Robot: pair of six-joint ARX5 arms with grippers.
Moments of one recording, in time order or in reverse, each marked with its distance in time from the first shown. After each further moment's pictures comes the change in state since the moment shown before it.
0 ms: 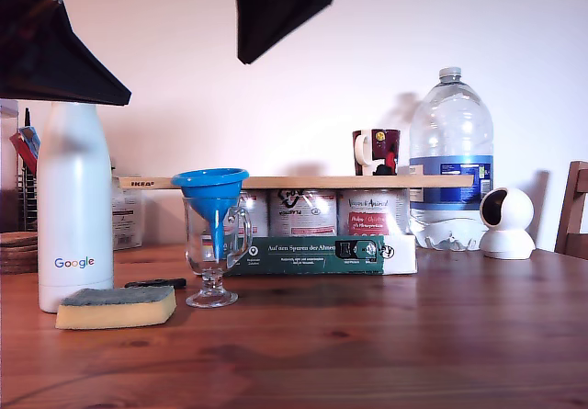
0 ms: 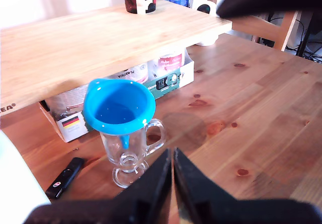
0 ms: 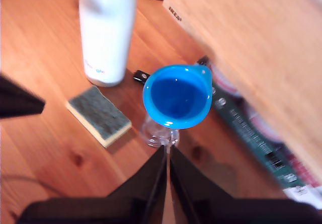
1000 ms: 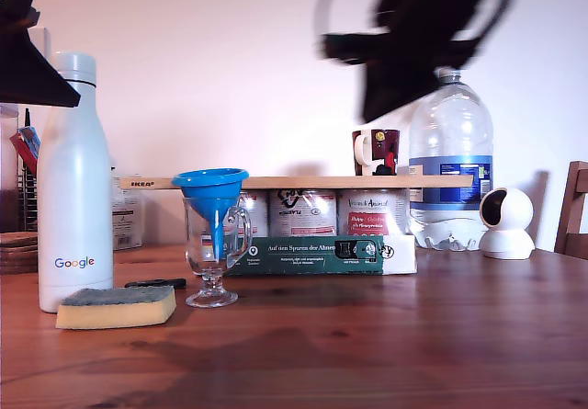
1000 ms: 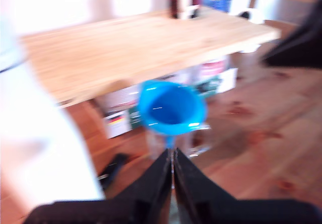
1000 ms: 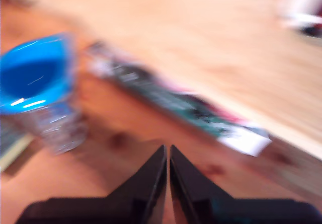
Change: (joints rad) left arm 0.188 0.000 0.000 0.018 0.011 -0.009; right arm -0.311 -0.159 -0.416 0.412 -0.046 0.115
